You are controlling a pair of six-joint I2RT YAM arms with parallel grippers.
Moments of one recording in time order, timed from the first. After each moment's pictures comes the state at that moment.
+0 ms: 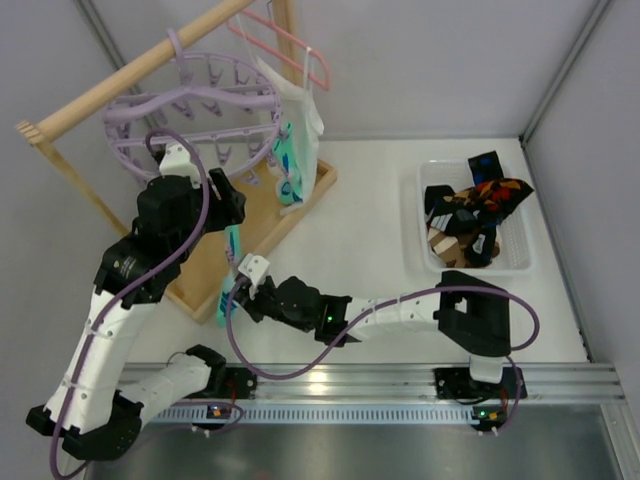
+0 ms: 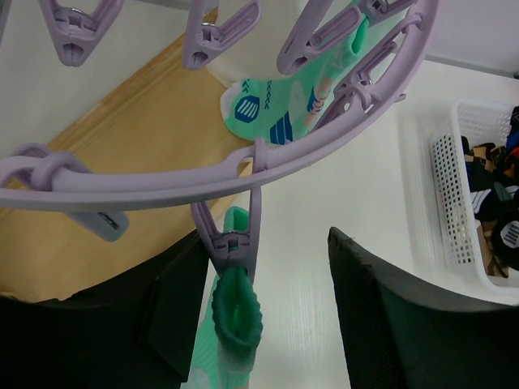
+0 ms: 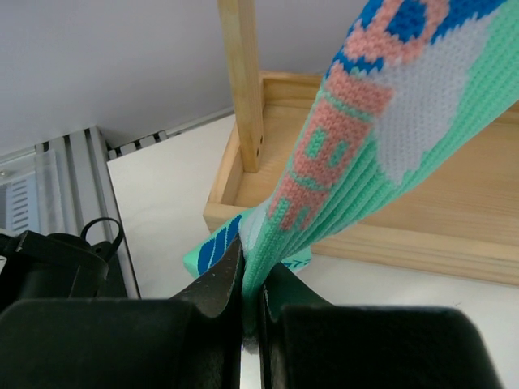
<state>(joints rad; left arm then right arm) -0.45 0.95 1.43 -0.85 -0.29 -0.44 1.38 1.85 1.17 0.60 0.24 0.07</state>
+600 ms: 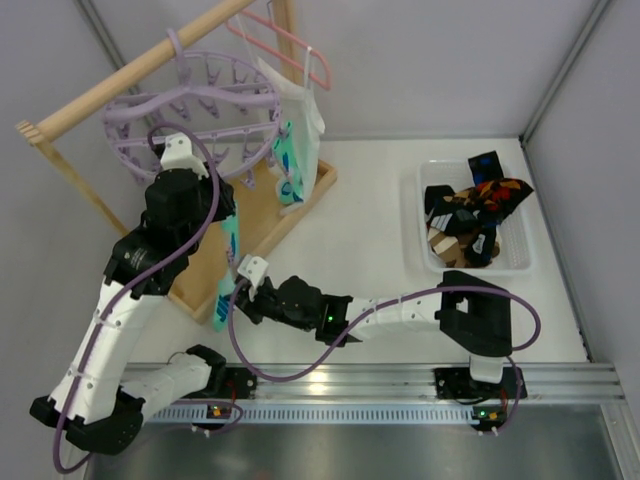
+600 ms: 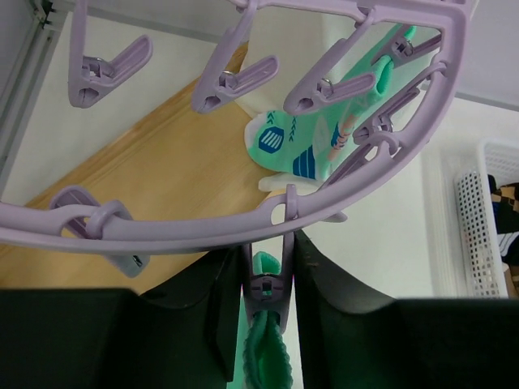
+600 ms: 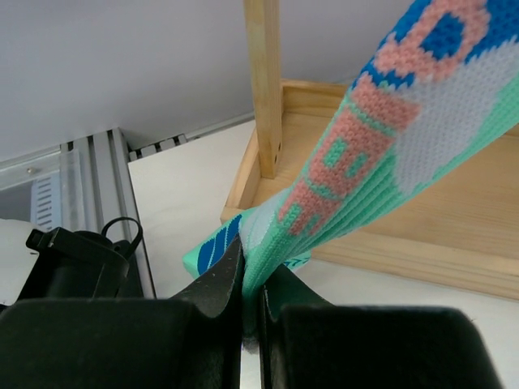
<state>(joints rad) -0.45 0.98 1.40 -0.75 -0.40 -0.42 1.38 1.84 1.16 0.62 0.19 0.07</state>
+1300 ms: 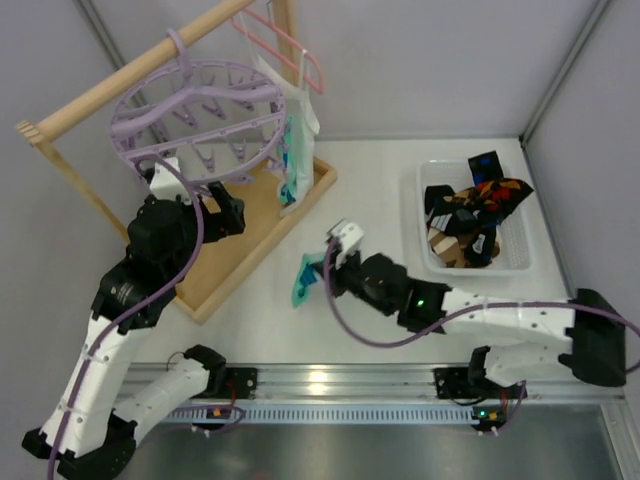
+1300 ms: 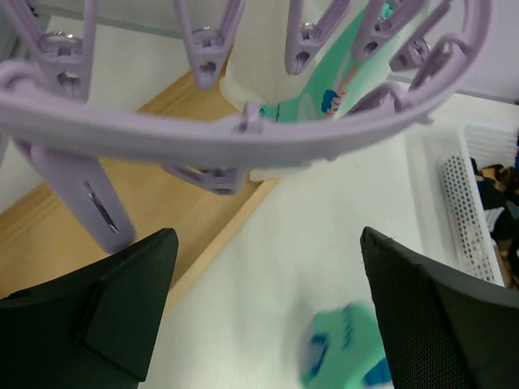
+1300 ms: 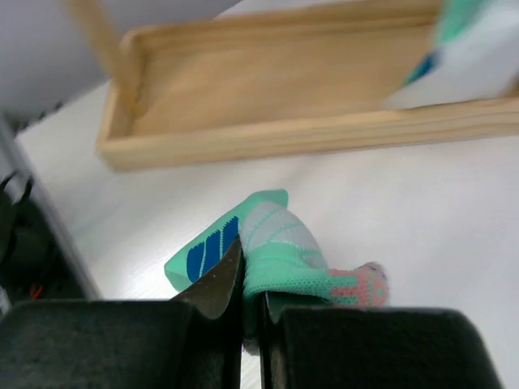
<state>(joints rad) -0.45 0.85 1.28 -0.72 -0.36 -0.39 1.29 1.35 0.81 0.33 0.33 0.15</state>
